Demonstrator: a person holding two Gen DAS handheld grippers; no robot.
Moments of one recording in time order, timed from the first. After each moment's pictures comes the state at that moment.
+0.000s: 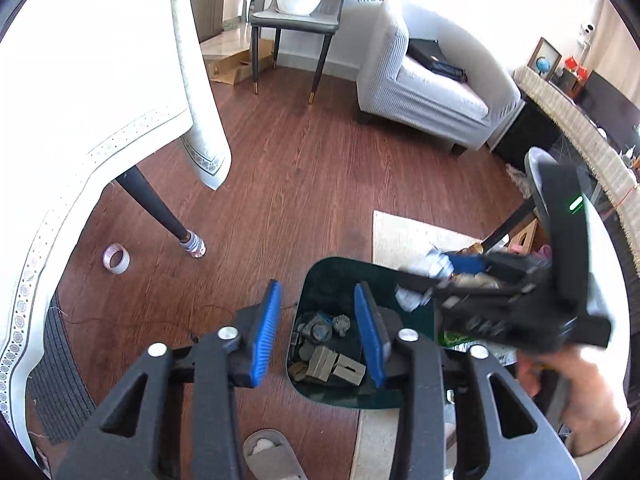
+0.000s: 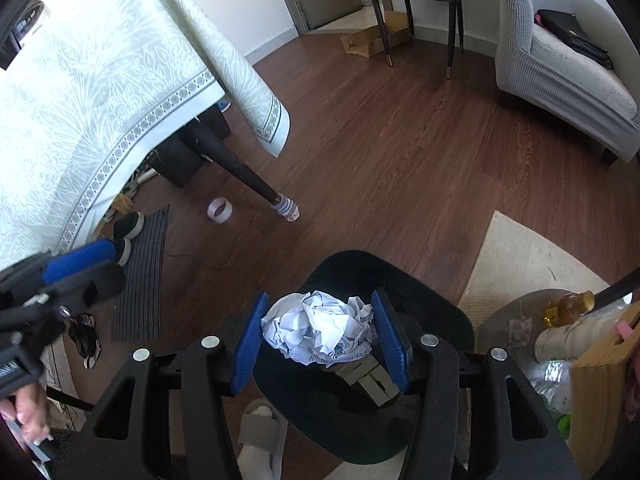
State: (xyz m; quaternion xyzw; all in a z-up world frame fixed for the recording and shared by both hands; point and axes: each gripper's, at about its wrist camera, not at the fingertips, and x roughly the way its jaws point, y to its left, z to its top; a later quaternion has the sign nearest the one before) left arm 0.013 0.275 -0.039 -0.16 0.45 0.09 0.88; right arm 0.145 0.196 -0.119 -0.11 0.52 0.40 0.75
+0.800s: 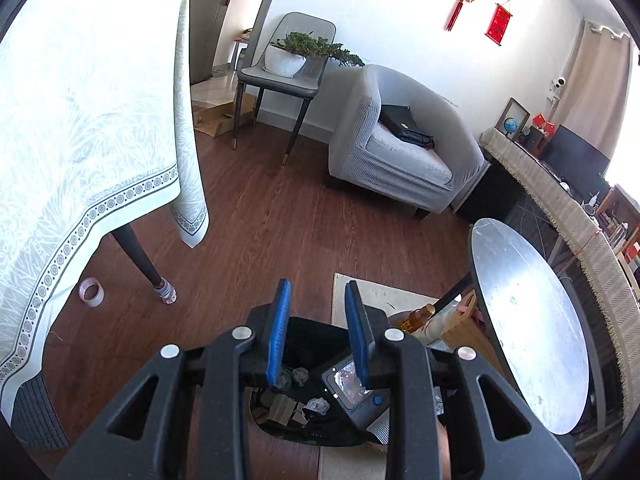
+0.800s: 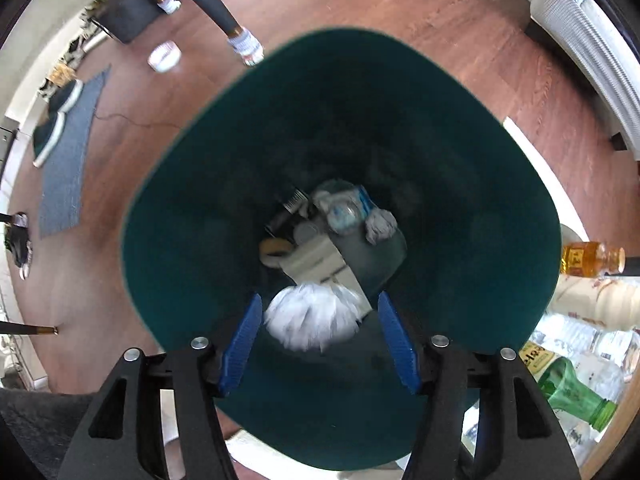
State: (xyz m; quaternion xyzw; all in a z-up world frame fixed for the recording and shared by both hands) left arm -0.003 0.280 0.017 -0.19 0.33 0.06 0.92; right arm 0.110 0.213 -0.277 -0.29 0.62 0.32 0.65
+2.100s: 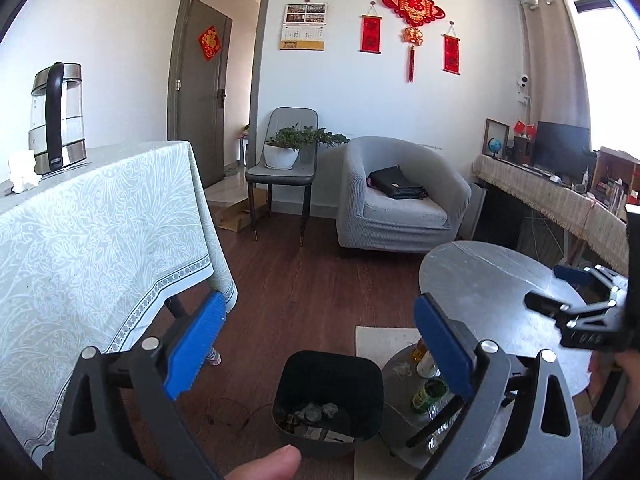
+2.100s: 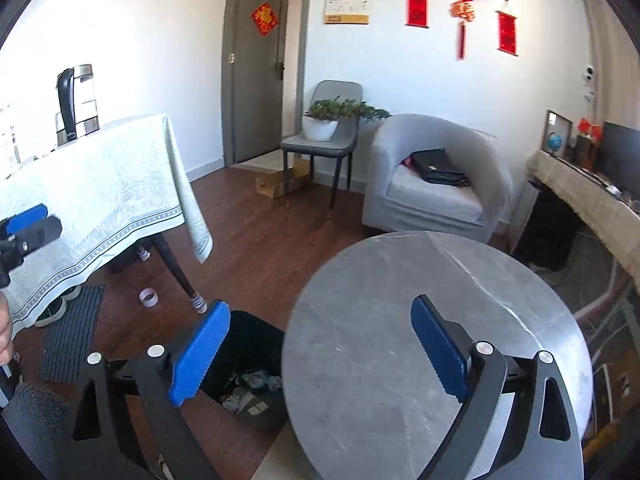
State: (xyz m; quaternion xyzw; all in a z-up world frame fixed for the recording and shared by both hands) left arm -0.123 0.162 0.089 -0.06 0.21 0.11 0.97; right arm -0.006 -0.074 0.074 -0.10 0.24 0.25 0.93
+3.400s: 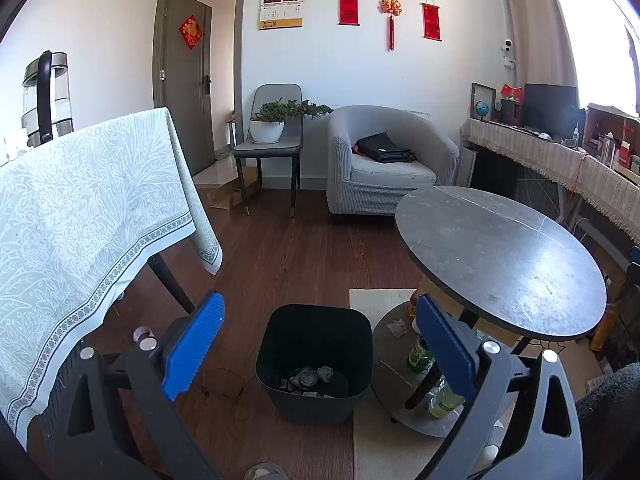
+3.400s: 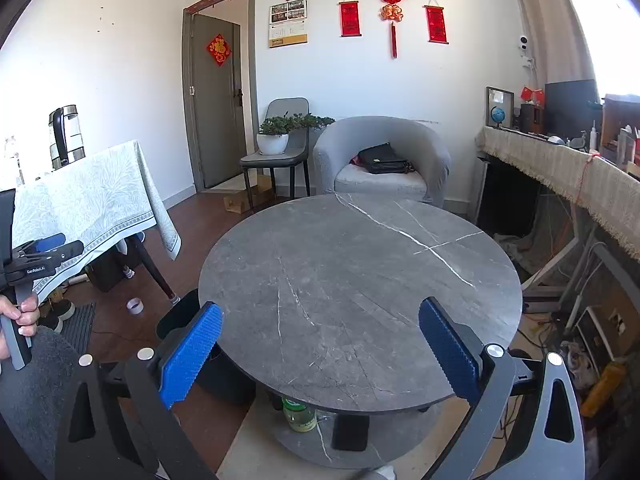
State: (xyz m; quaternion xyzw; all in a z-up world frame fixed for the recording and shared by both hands) left arm -0.141 0.112 0.030 -0.03 0.24 0.11 0.96; right arm -0.075 -0.229 0.029 -0.04 0.23 0.23 0.95
